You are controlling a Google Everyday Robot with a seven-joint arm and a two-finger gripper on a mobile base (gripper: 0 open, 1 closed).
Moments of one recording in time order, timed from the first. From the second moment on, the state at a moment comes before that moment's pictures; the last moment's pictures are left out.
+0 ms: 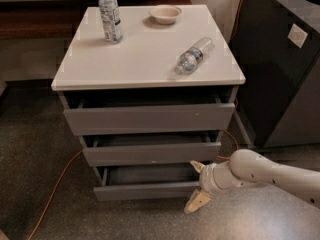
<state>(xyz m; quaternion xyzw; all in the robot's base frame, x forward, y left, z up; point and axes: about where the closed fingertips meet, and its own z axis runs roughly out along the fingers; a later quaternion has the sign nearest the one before) 0.490 -0.127 0.483 -0.58 0.74 0.18 0.28</state>
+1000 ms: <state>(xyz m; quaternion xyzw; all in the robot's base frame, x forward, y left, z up) 0.554 -0.116 0.298 -0.62 0.70 0.18 0.30</state>
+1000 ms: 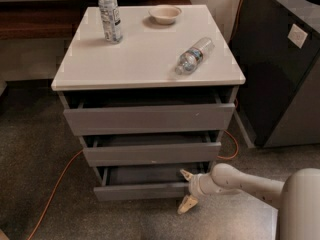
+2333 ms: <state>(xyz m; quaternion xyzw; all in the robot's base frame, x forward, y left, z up) 0.614 -0.115 0.197 -0.64 0.69 0.15 0.29</state>
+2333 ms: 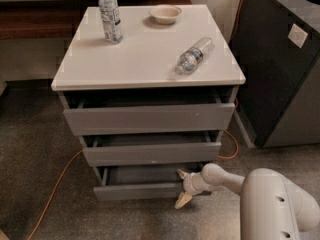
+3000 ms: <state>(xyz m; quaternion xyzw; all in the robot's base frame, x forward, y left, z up) 0.635 -0.116 0.178 -0.63 0.71 0.17 0.27</state>
